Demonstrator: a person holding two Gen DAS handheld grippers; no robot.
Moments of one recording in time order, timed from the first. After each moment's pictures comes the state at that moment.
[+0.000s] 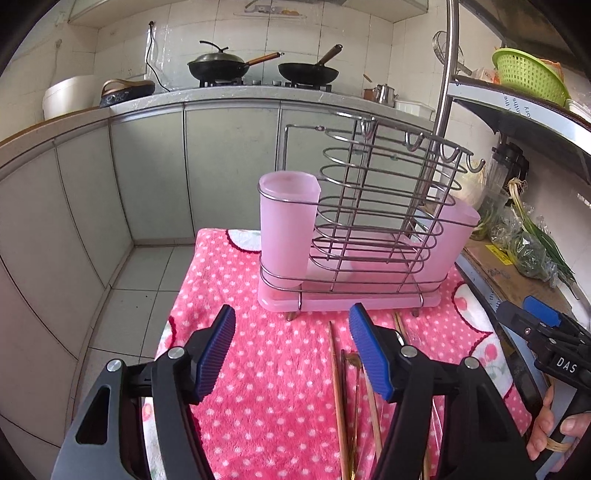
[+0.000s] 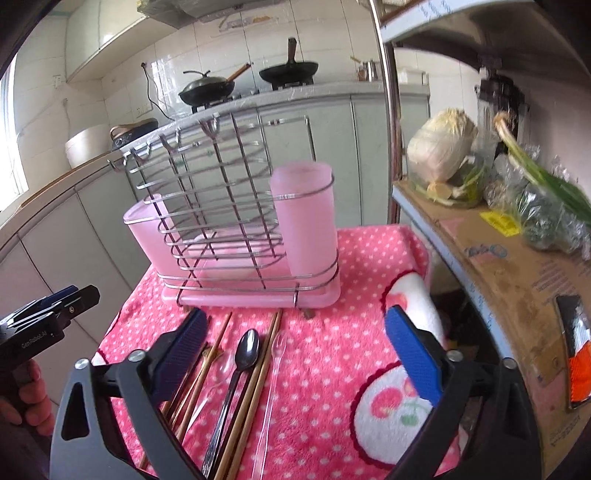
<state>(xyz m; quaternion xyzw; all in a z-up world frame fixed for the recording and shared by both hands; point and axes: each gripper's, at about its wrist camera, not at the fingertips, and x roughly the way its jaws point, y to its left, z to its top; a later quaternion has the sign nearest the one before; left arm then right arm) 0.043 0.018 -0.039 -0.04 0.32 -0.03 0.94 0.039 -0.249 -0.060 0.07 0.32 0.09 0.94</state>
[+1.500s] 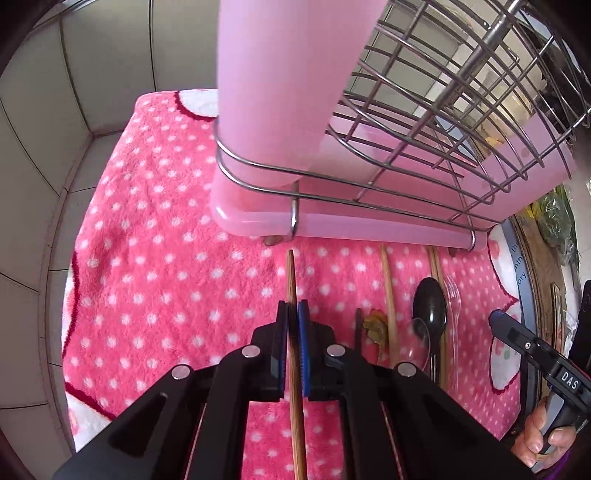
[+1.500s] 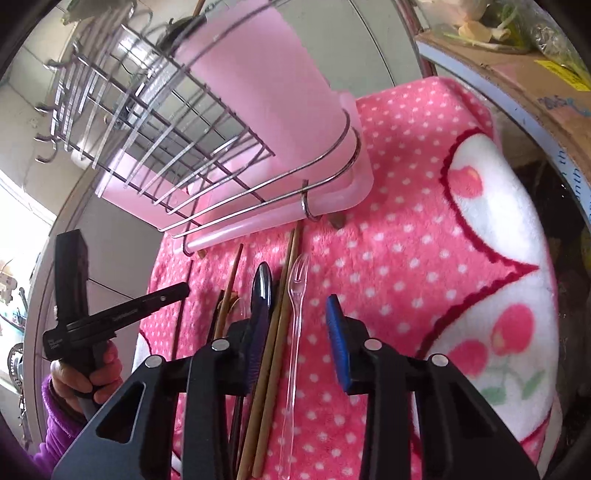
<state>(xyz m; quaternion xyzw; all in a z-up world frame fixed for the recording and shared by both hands) 0.148 0.026 -0.137 -0.08 0.55 -0.07 0.83 0.106 -0.256 -0.142 0.21 0.50 0.19 0.82</state>
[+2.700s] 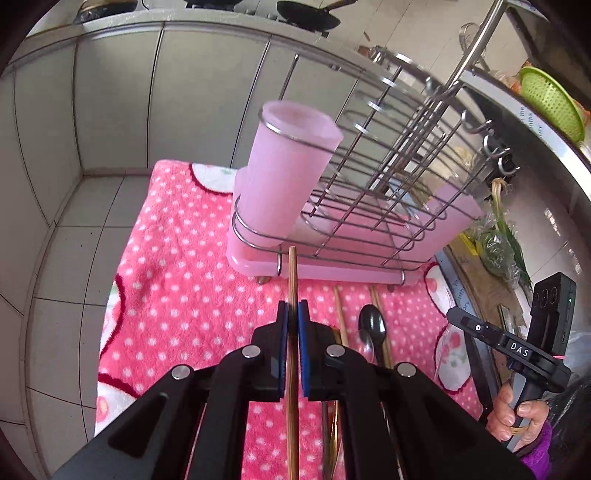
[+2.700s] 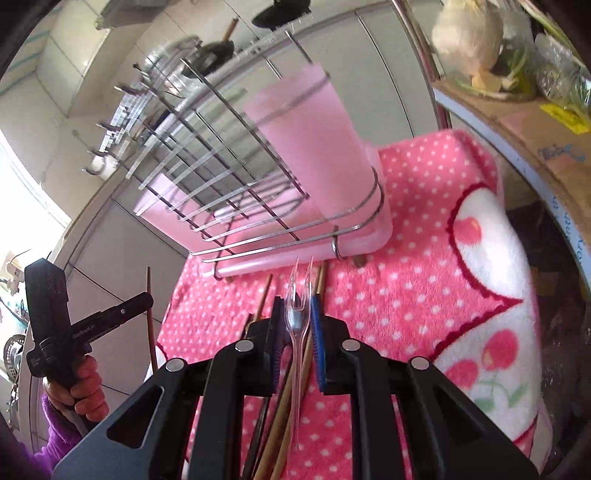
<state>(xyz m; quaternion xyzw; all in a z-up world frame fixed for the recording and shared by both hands) 0.085 0.054 -0.064 -0.13 0.42 -0.12 0.89 0.086 -0.268 -0.100 0.20 0.42 0.20 0.86</state>
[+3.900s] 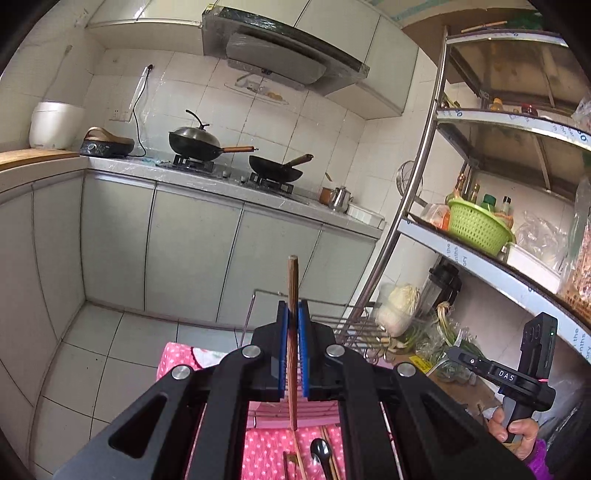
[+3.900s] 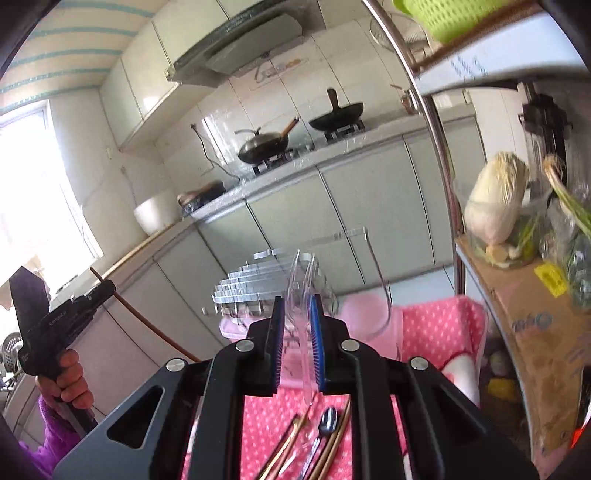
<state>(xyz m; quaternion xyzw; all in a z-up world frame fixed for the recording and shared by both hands) 0.034 0.081 0.138 -0.13 0.16 -0.12 0.97 0.068 -0.285 0.073 0.18 0.24 0.23 0.93</state>
